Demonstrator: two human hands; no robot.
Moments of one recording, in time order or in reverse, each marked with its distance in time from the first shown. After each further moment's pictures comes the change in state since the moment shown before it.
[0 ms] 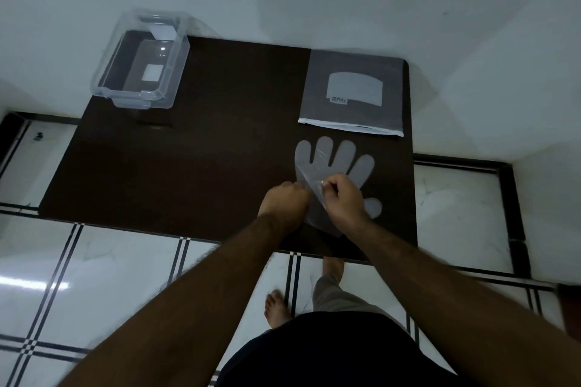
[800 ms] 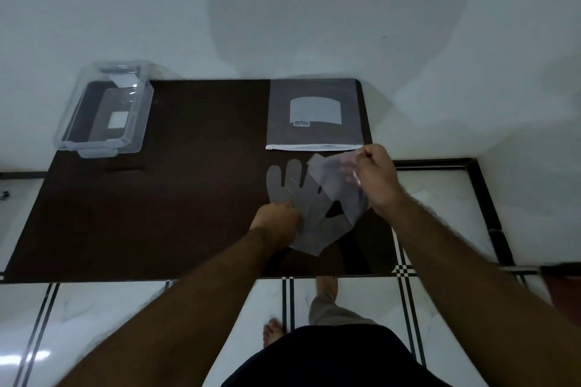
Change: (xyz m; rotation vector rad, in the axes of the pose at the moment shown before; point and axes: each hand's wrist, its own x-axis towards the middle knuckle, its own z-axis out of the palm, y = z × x) left_hand 0.025 0.033 -0.023 0.176 -0.226 0.091; right_hand 0.031 -0.013 -0.134 0.379 0.220 0.075
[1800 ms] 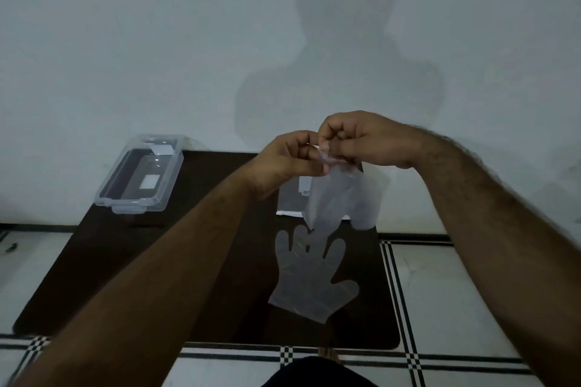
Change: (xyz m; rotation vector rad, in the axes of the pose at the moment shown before) left_hand -0.066 -0.014 -0.263 -1.334 0.329 0.514; right_hand -0.029 -0.275 -0.039 -0.458 -0.726 -0.549
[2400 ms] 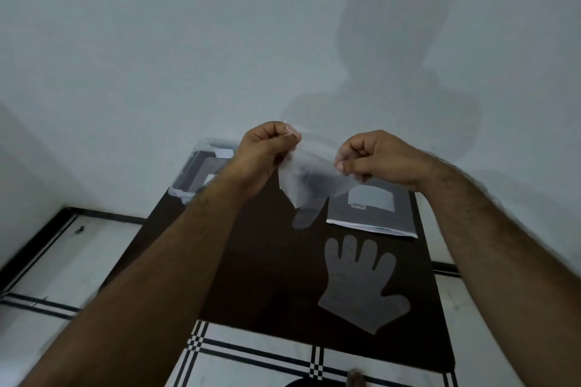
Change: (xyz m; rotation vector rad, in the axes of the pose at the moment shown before) left_hand -0.110 0.033 -0.093 -0.165 0.494 0.092; right_hand 0.040 -0.041 0.081 0.099 0.104 -0.035
